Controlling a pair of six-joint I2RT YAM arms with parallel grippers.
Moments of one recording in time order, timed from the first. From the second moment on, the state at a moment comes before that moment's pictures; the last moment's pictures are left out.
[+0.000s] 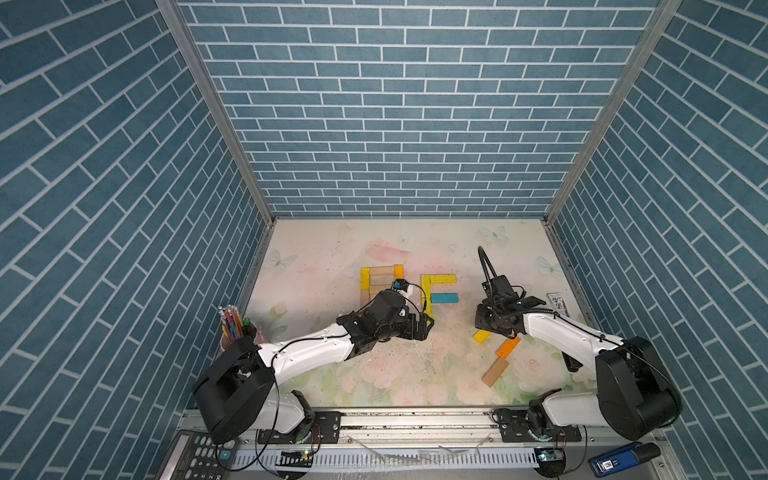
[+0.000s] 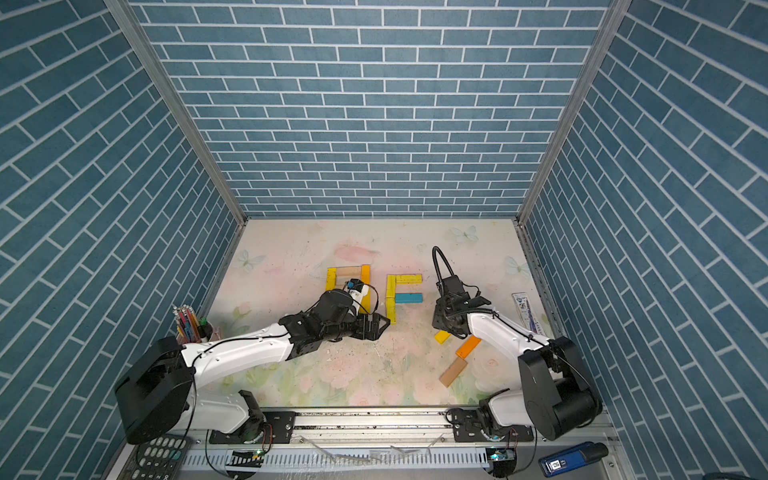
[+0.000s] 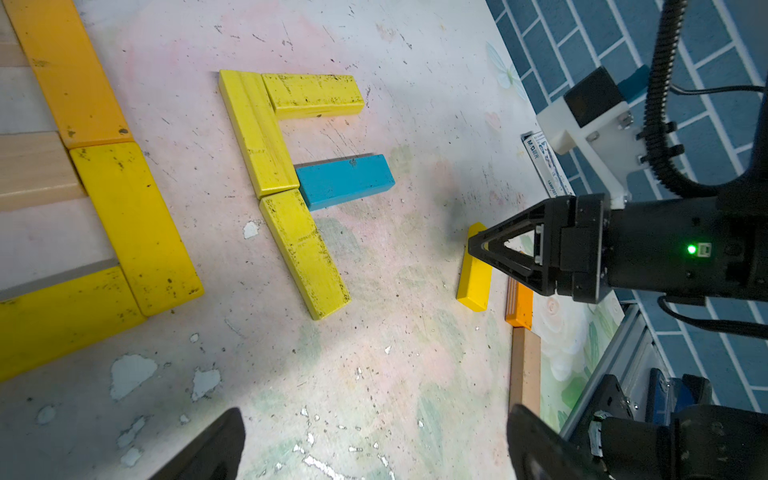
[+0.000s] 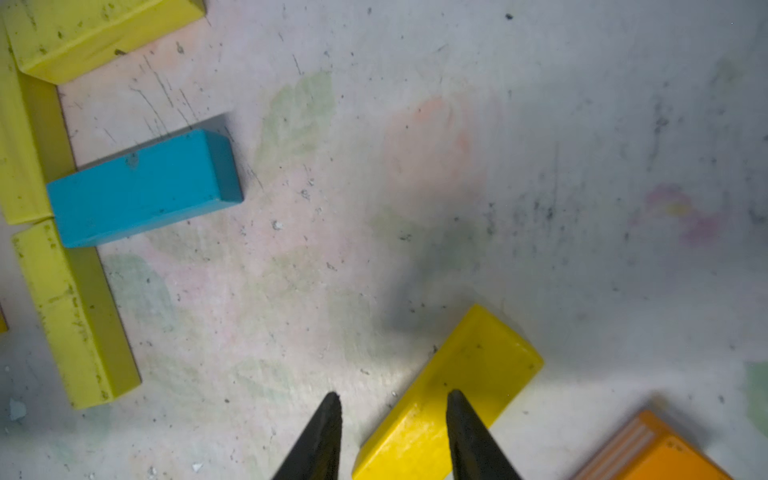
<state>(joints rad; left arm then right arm) -0.87 1.37 0.72 -0.01 0.10 -0.64 0.45 1.35 0.71 -0.53 0.05 0.60</state>
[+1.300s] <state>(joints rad) -0.87 1.26 0.57 0.10 0.09 -0.64 0.44 1.51 0.75 -0.43 0.02 0.55</state>
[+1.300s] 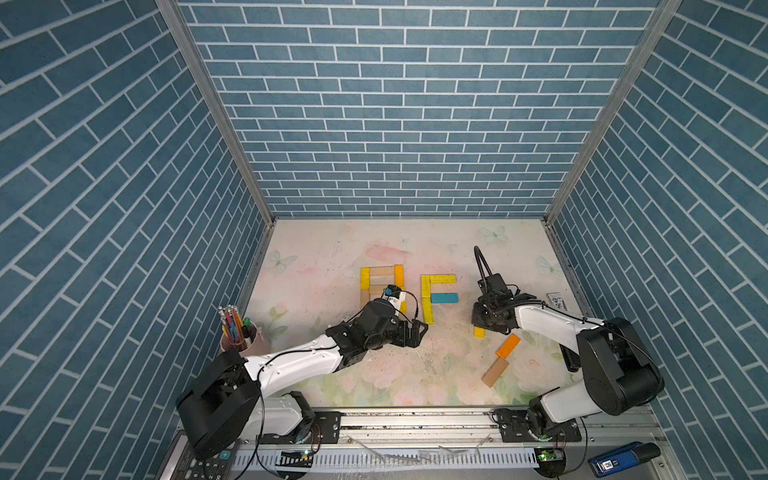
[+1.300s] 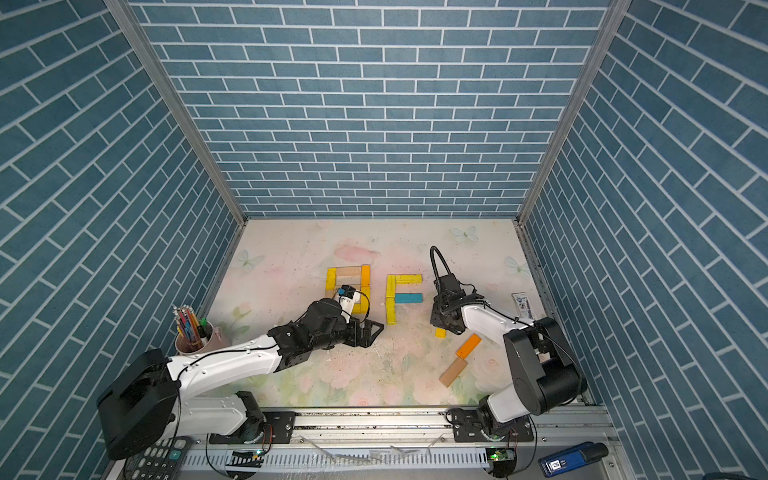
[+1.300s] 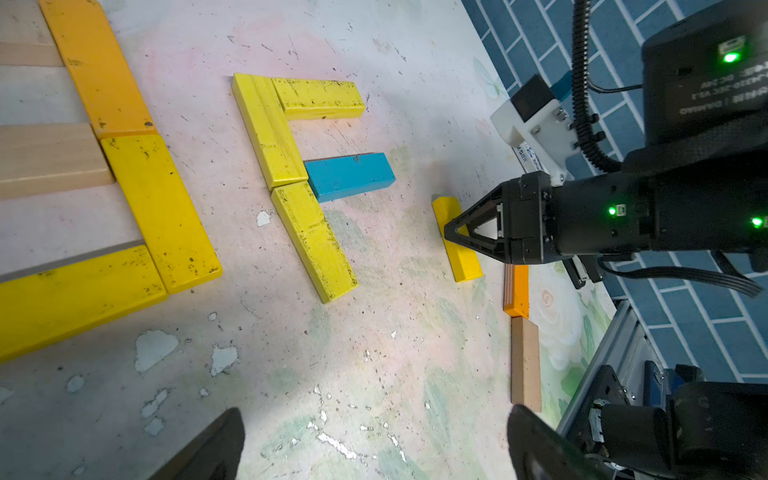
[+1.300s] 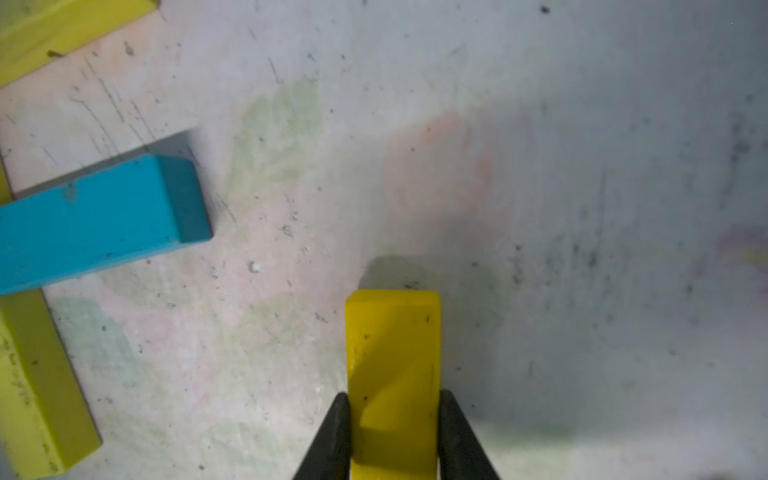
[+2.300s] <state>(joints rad) -0.87 1.15 0.42 0.26 0.06 -0.64 0.44 1.38 0.68 -0.46 -0.01 0.52</state>
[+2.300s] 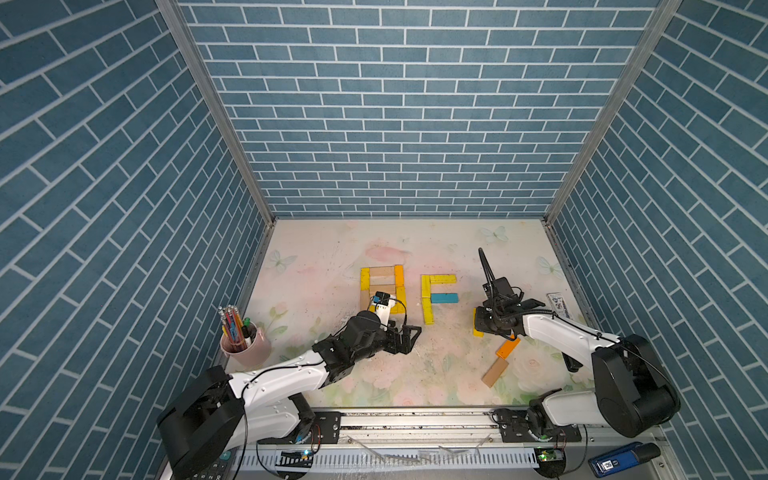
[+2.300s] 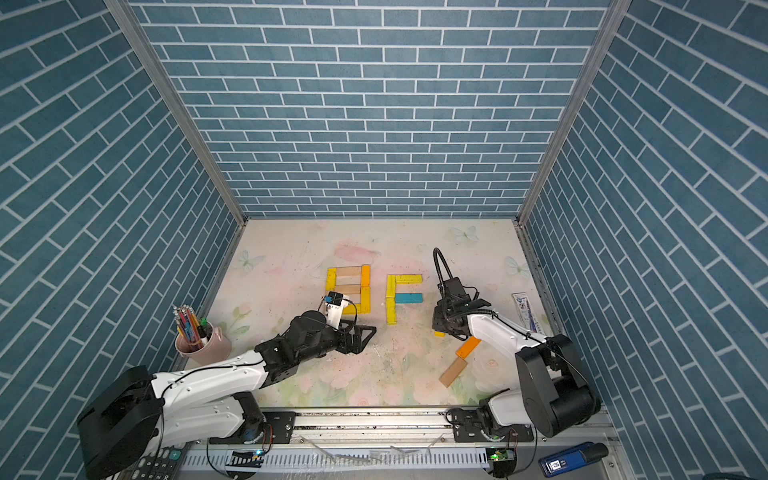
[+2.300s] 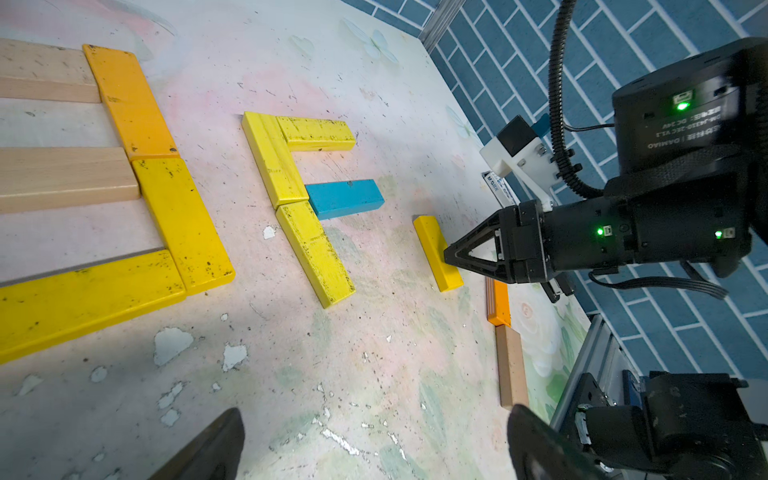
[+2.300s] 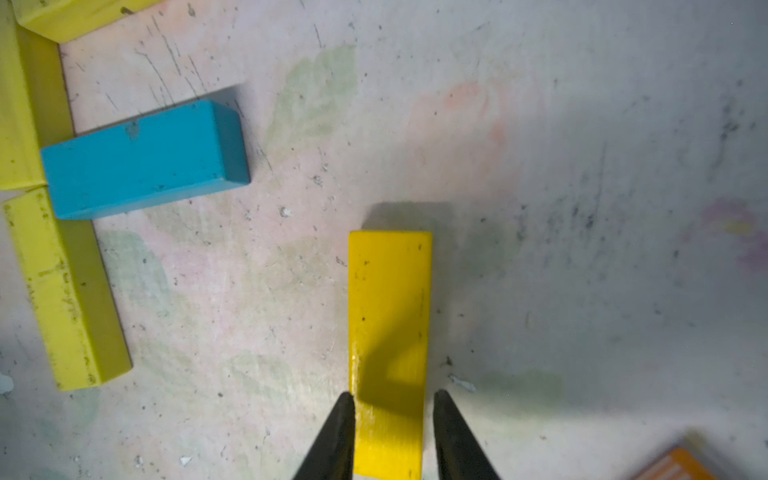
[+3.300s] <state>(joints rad) -0.87 1.19 0.44 0.25 0.08 -0.63 0.44 1.45 0.69 -0.42 -0.03 0.52</state>
